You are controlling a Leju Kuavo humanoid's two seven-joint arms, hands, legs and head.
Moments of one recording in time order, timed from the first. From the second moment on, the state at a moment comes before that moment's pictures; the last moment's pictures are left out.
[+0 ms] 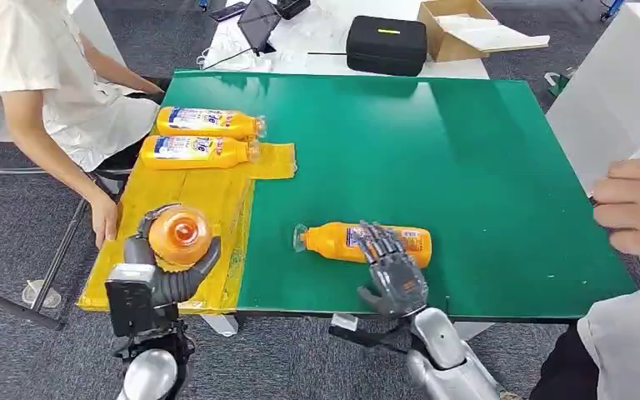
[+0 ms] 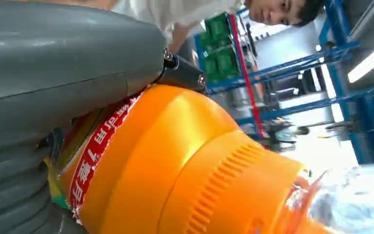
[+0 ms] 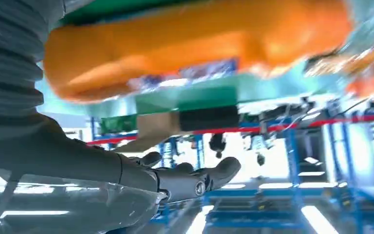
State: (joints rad) left arm -0.03 -0.16 -0.40 -1.46 -0.41 0.49 -0.47; right arm -0.17 -0.08 0.43 -1.06 1.22 -0.69 -0.25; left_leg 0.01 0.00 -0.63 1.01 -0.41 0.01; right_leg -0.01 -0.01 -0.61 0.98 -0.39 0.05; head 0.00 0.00
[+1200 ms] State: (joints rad) left arm -0.56 -0.11 -0.42 -0.50 -1.16 0.20 0.01; right arm -0.23 0.01 0.40 -0.98 1.03 -0.65 -0.39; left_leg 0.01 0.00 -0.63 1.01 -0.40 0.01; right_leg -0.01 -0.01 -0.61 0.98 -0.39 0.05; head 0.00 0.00
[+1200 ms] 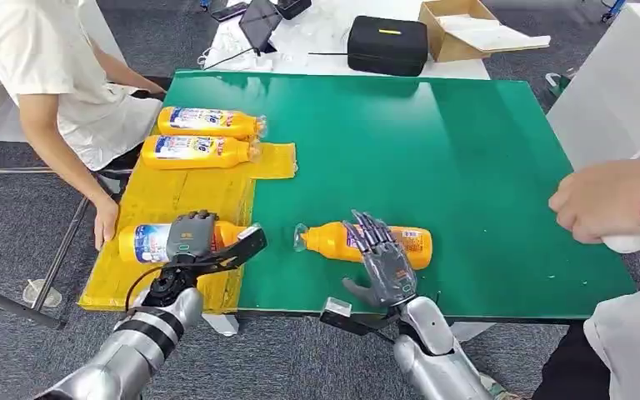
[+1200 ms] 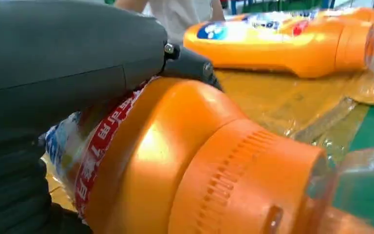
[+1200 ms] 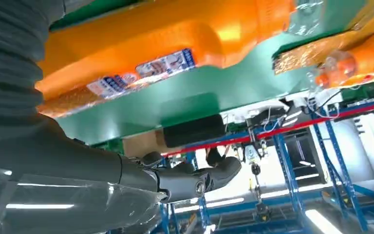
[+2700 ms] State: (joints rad) left arm -0.60 0.01 -0.53 -0.55 -0.79 -0.04 -0.37; right arm -0.36 0.06 0.45 -0.72 0.83 -0.69 -0.57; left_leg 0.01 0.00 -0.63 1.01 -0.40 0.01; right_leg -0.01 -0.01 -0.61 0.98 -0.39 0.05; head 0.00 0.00
